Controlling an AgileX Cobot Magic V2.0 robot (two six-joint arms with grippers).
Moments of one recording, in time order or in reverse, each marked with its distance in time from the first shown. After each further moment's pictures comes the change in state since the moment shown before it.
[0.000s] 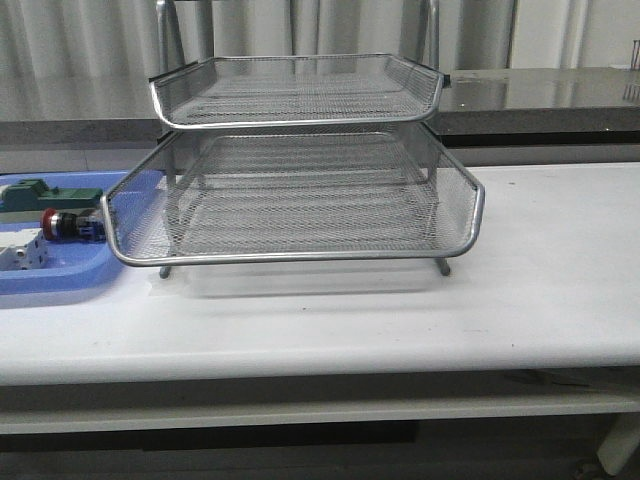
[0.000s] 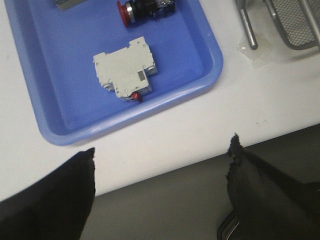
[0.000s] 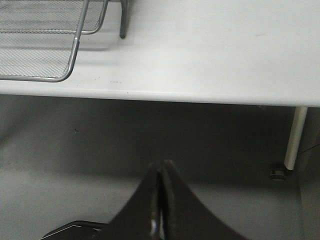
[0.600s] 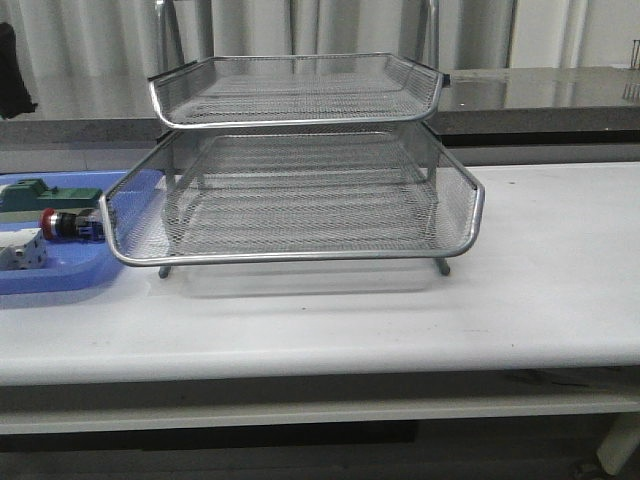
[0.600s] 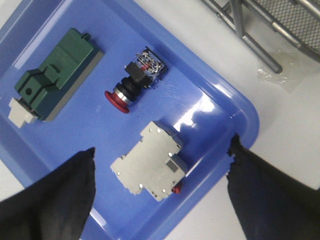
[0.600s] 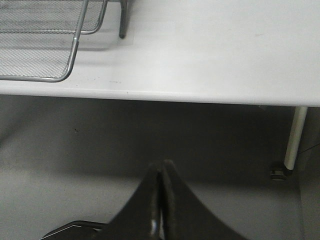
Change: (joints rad) left arm 0.000 0.490 -0.475 -0.071 0.073 0.462; right arm 0.000 0.000 0.000 0.000 0.000 0.000
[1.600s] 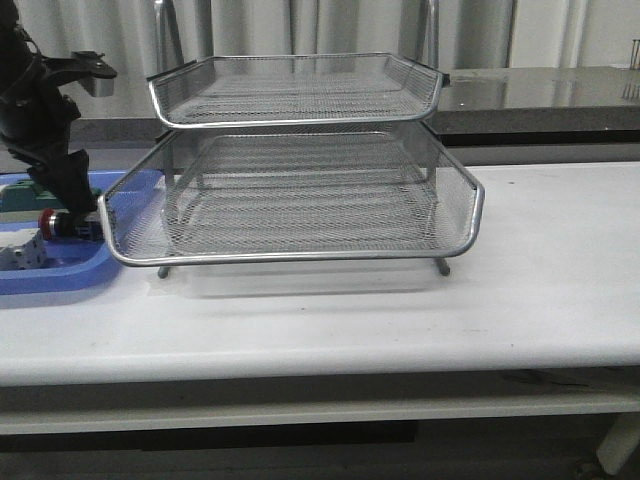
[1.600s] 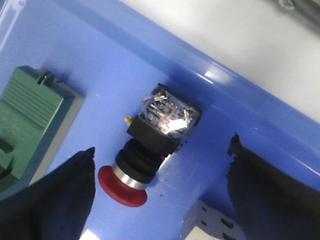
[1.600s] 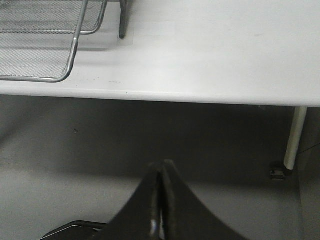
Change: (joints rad) left arm -0.017 0.440 -0.298 0.006 -0.047 0.137; right arm 0.000 0.000 0.000 0.000 0.000 0.000
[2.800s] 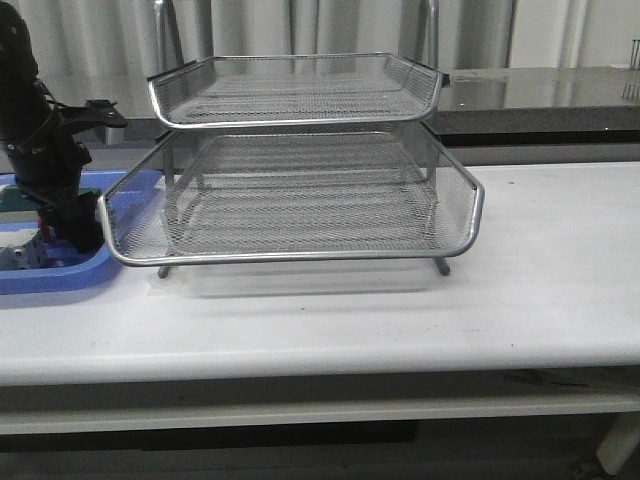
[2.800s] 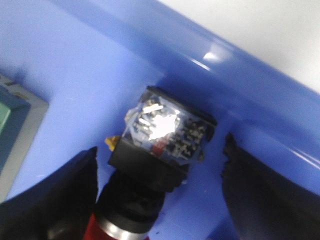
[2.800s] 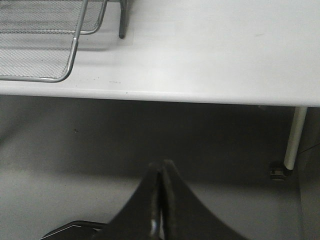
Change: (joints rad) left arm 0.000 0.111 -0.034 0.015 -0.032 0.026; right arm 0.000 0.000 0.000 0.000 0.000 0.000
